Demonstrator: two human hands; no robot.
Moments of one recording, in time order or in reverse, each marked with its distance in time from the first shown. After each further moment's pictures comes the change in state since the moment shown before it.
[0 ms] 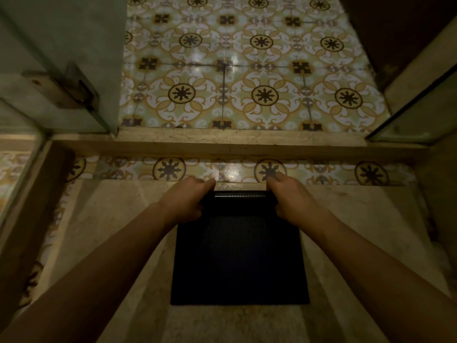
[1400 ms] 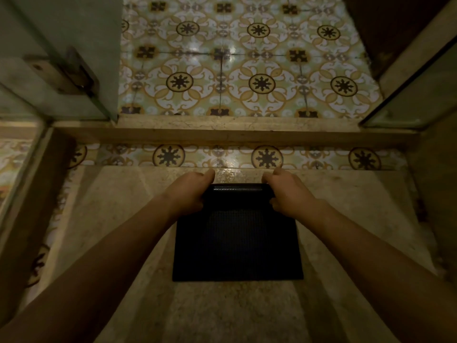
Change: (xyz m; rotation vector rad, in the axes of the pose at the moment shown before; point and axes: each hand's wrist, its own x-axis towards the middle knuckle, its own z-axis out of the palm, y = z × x) left_hand -0.019 0.019 0.008 -0.019 -0.028 -0.055; right_hand -0.024 -0.009 0.001 0.039 -0.068 0.034
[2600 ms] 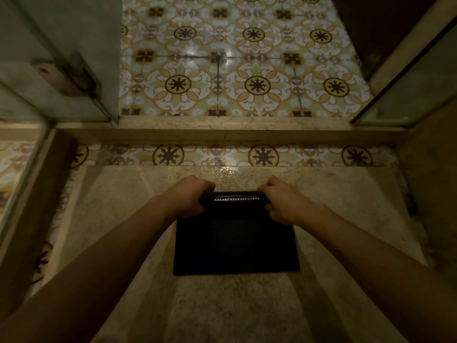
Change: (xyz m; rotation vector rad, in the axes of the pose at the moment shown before) left_hand -0.015 0.006 -0.002 -0.091 -0.066 0.030; right_hand -0.023 -0.004 0.010 0.028 -0.139 -0.047
